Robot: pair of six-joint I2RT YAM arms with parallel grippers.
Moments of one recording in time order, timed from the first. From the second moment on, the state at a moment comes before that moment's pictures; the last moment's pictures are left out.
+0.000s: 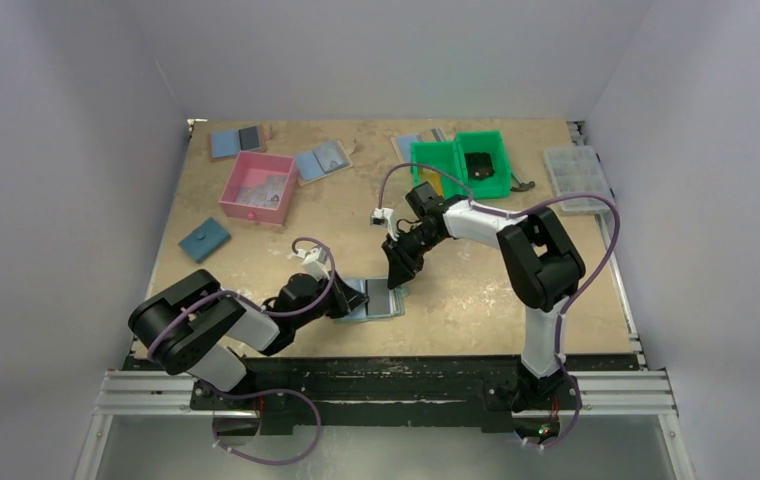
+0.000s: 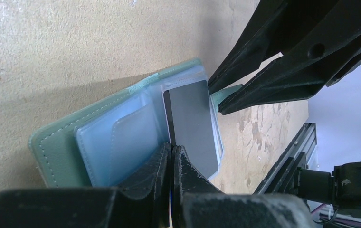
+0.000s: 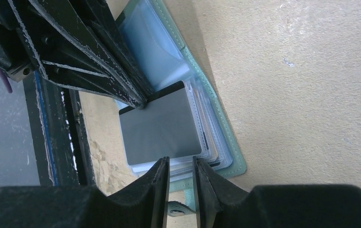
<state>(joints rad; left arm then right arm) -0.74 1.53 0.16 0.95 0.07 -0.92 0.56 1.96 1.26 -0.59 -0.83 -0.42</state>
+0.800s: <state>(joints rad) -0.71 1.62 0.15 1.07 0.11 -1.04 0.58 1.98 1.26 -0.56 -0.81 -0.38</state>
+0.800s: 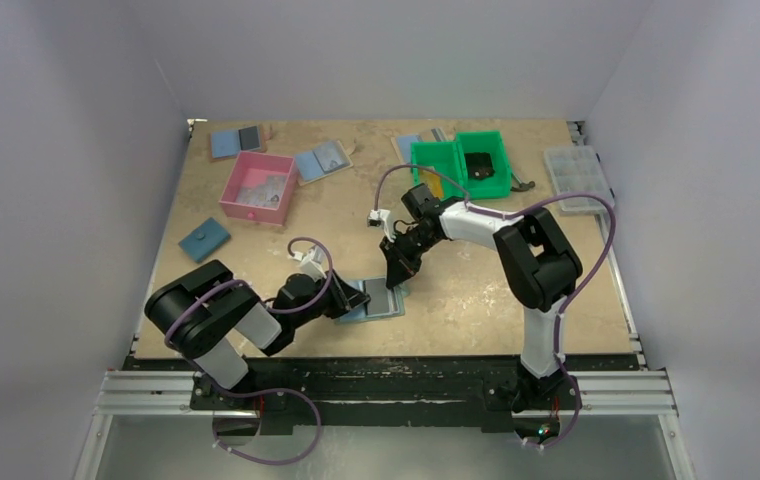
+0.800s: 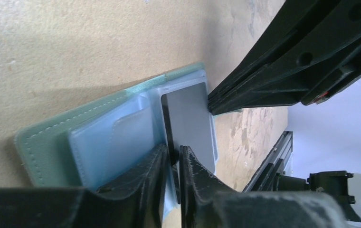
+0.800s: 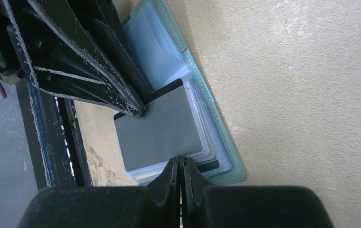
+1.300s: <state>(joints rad) -0.67 1.64 0.11 1.14 0.15 -1.09 0.61 1.97 1.26 -0.54 -0.73 -0.33</state>
